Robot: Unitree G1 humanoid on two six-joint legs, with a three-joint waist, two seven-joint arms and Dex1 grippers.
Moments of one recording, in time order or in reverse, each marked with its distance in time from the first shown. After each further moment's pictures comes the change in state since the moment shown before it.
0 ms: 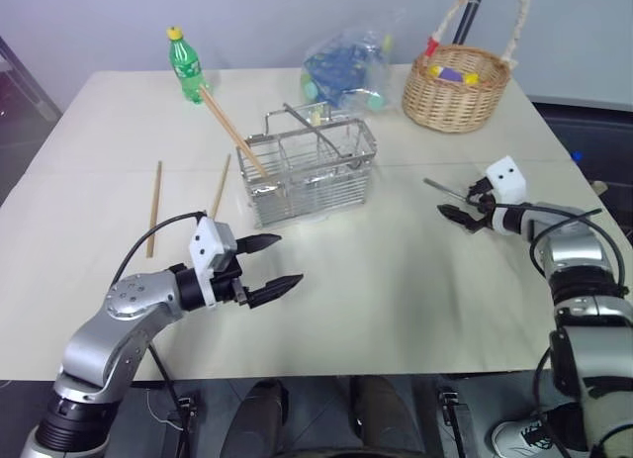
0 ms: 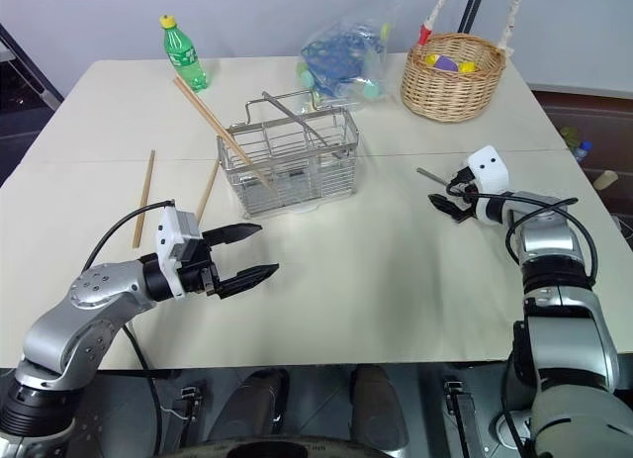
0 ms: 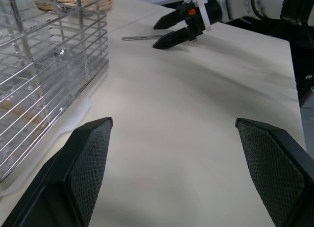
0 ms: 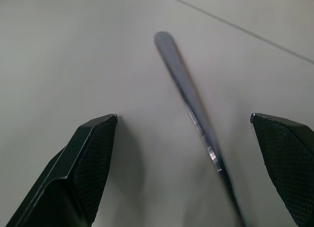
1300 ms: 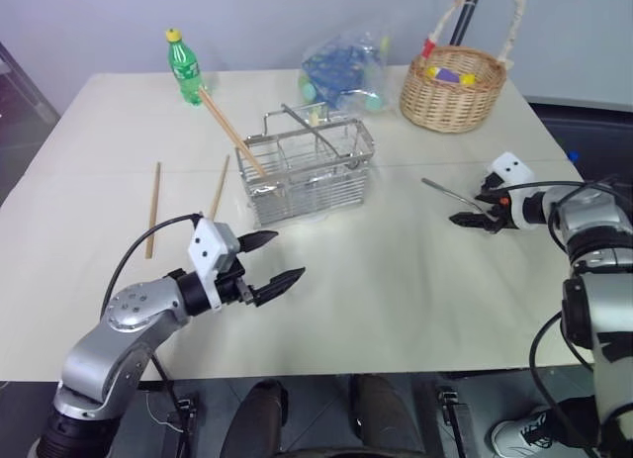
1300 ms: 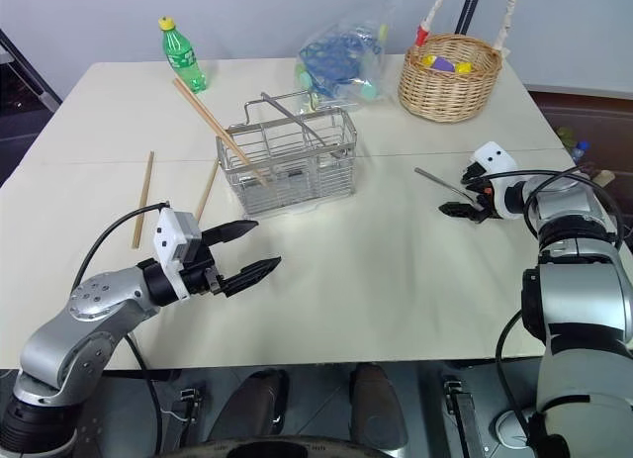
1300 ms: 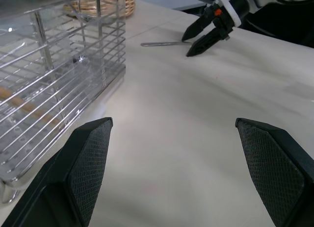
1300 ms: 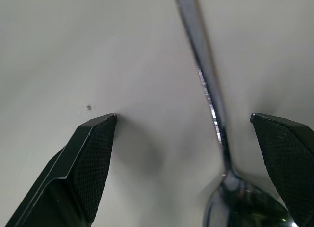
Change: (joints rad) left arm 0.069 -0.029 0.010 -0.079 0.021 0.015 0.133; right arm -0.275 -0.058 0.089 0.399 -0.194 -0.007 0.265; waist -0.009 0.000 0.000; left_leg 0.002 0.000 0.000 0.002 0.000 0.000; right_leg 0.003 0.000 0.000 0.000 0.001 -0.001
